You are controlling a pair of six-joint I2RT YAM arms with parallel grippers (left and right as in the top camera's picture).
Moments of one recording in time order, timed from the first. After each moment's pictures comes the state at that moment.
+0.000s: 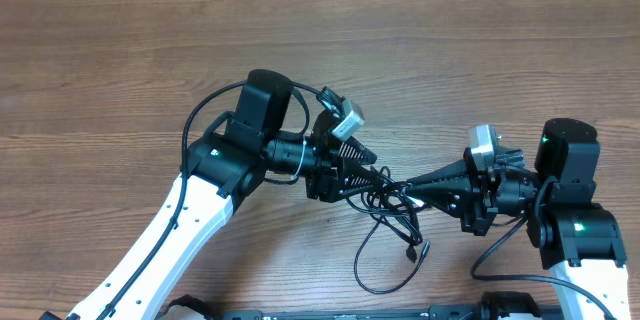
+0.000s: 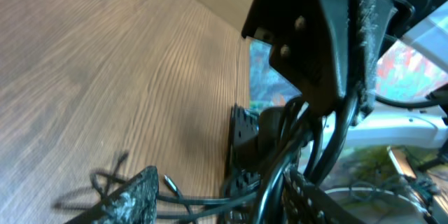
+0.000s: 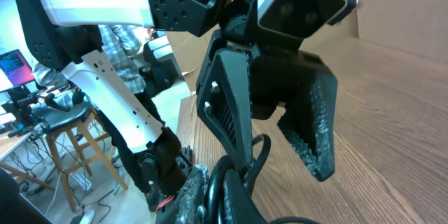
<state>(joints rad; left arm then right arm) -0.49 1.33 1.07 -0.47 1.10 0.03 -0.03 0.89 0.79 -0.57 -1.50 -0.37</state>
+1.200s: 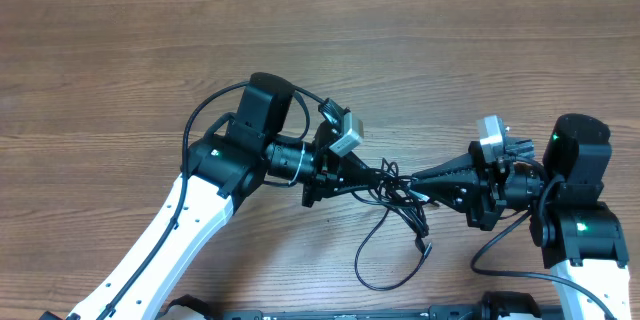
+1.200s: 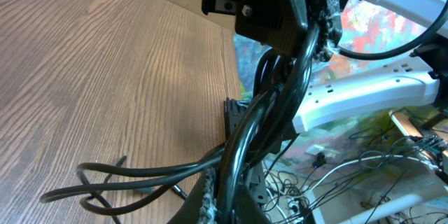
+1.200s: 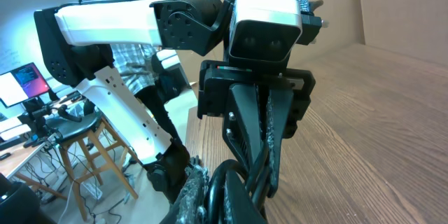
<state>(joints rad) -0.49 1.33 1.07 -0.53 1.17 0.25 -0.05 0.89 0.79 -0.43 -1.55 -0.20</state>
